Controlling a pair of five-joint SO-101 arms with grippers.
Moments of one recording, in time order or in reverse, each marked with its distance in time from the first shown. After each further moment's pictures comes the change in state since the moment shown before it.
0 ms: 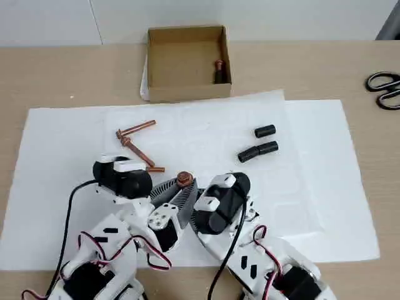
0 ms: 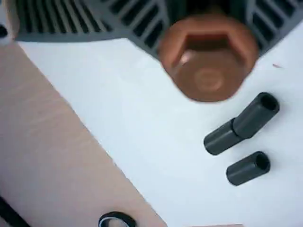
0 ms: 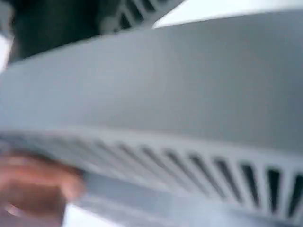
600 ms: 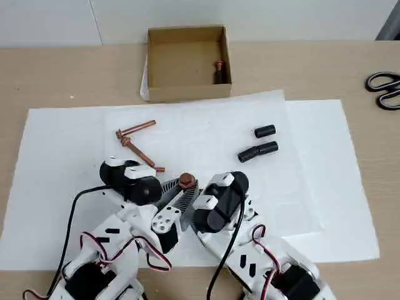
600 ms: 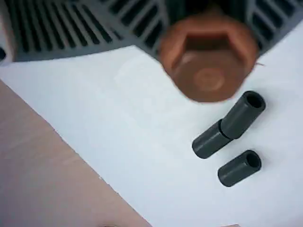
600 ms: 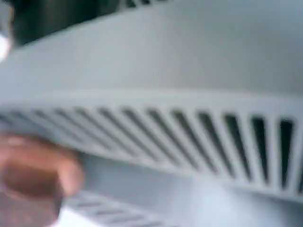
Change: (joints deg) left arm 0.3 -0.2 1.7 0.0 -7.2; right arm 0.0 0.1 0.2 0.1 0.0
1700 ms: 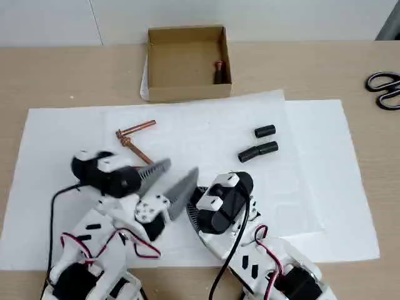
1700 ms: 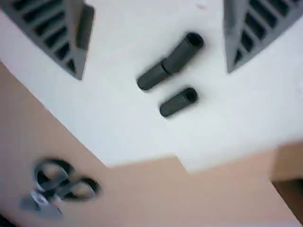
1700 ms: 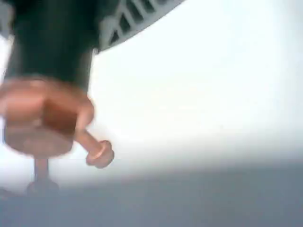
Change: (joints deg) left arm -10.8 6.2 -11.4 -1.7 -3.6; right arm 0.4 -0.2 0.1 -0.2 -0.2
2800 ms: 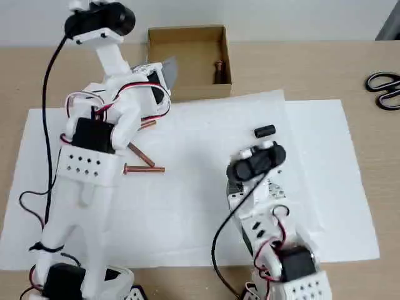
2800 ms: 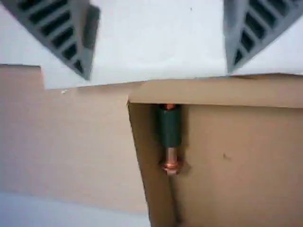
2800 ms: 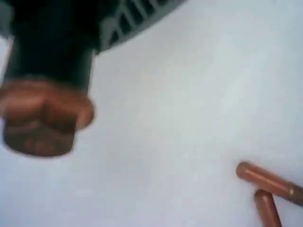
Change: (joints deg) left arm -17.1 75.3 -61.5 4.3 6.8; right arm 24.9 18.1 0.2 -4.5 -0.8
